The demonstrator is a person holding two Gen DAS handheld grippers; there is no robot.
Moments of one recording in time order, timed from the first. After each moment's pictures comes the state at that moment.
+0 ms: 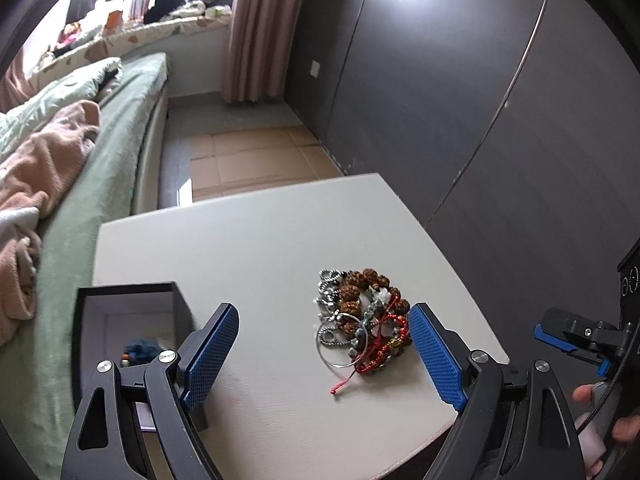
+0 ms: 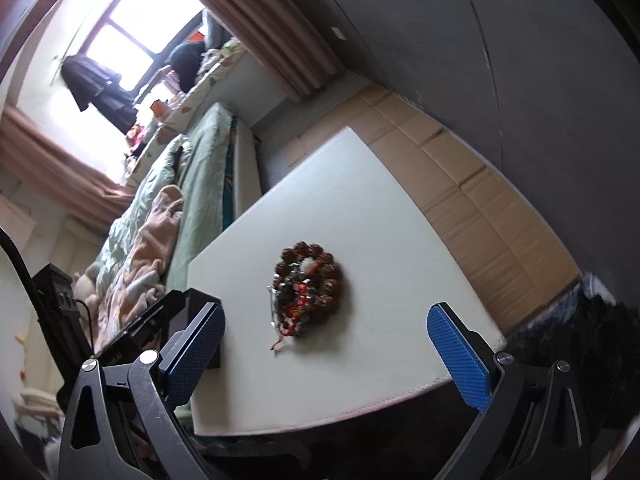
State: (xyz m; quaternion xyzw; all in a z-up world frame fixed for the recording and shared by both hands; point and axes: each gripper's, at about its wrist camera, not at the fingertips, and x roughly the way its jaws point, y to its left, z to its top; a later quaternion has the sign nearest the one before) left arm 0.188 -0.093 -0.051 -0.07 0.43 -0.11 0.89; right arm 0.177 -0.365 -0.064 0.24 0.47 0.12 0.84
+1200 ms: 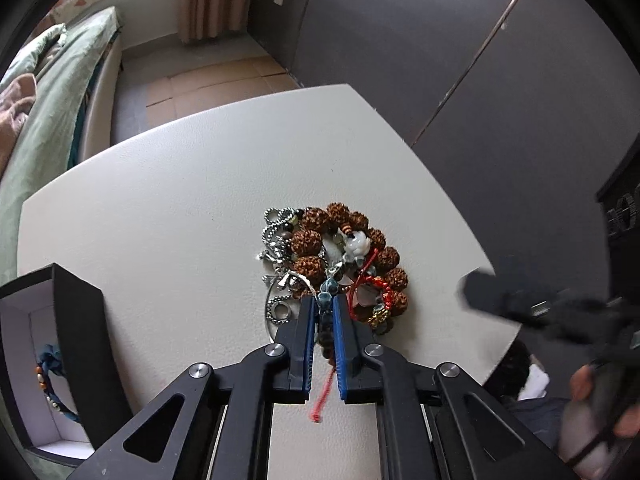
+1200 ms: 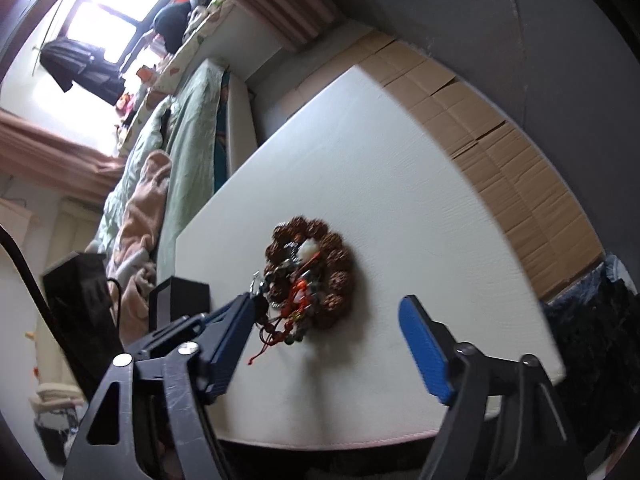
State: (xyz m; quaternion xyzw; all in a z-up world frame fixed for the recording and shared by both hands) left arm 0.223 -0.130 -0.107 -0.05 0.54 -0.16 0.83; right arm 0.229 -0.321 -0.110 0.23 0.55 0.16 0.78
